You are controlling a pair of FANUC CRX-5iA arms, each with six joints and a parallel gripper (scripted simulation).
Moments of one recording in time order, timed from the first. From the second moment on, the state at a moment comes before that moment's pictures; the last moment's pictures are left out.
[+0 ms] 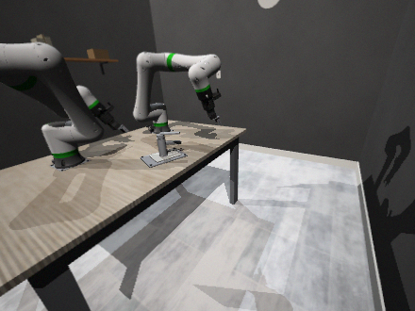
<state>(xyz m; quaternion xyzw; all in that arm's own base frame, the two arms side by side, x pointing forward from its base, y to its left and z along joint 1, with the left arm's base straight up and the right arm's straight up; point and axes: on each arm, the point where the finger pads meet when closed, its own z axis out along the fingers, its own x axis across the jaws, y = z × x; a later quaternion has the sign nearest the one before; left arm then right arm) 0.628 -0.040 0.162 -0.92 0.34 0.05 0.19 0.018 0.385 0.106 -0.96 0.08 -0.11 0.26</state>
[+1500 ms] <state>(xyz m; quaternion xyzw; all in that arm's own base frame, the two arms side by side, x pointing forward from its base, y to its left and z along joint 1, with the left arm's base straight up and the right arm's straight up) 0.538 -0.358 0.240 -0.87 0.49 0.00 0.00 0.227 0.325 0.150 -0.79 0.56 -0.13 0.22</state>
